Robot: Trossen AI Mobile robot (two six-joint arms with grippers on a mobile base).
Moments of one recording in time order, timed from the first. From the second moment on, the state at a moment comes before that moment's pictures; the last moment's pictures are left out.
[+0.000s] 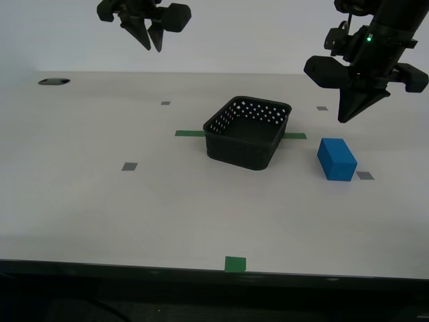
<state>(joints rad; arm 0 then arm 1) 0.32 1.70 1.04 -0.71 -0.11 0.13 -0.35 2.24 2.04 -0.90 -0.09 0.02</state>
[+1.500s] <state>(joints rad) 0.33 1.83 1.03 -0.69 -0.10 0.16 -0.35 2.24 2.04 -0.87 -0.09 0.01</state>
